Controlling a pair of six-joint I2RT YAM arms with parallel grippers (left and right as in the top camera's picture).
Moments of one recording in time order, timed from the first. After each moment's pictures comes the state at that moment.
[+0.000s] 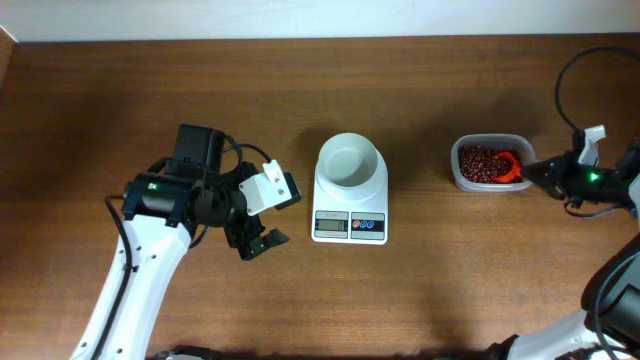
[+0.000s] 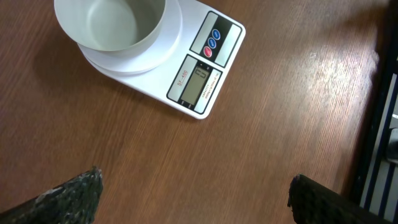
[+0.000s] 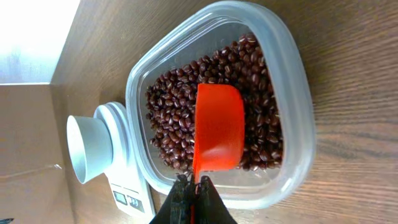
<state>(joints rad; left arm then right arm) -0.16 1.31 1.17 -1.11 0.51 0.95 -0.61 1.86 1.28 -0.88 -0.84 -0.11</state>
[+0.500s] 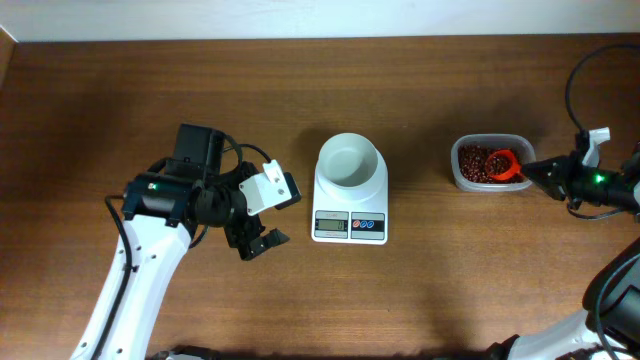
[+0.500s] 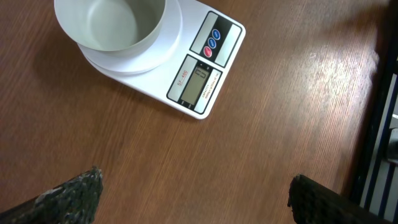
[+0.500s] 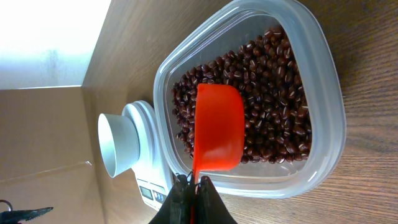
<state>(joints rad) -0.16 1.31 1.17 -1.11 0.51 0.95 -0.63 1.86 1.28 -0.92 -0.94 -0.11</state>
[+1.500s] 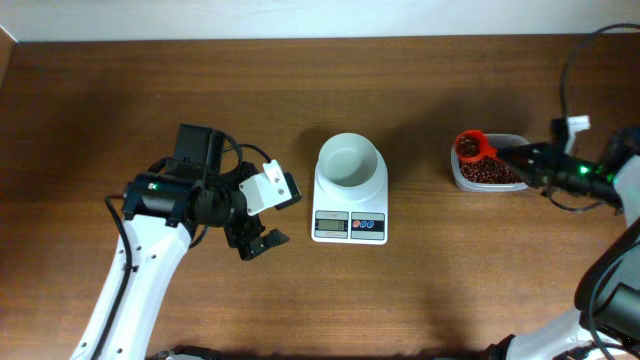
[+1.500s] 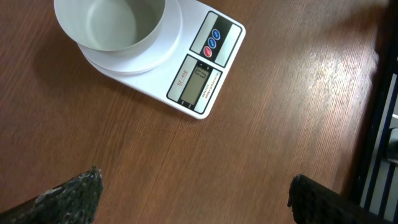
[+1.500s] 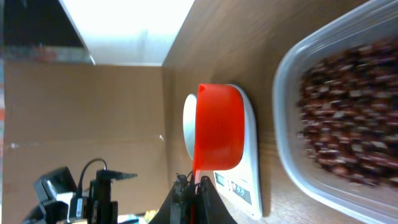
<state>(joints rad) -0.16 1.31 1.17 -1.11 0.51 0.95 -0.52 1.86 1.28 -0.98 -1.26 -0.11</state>
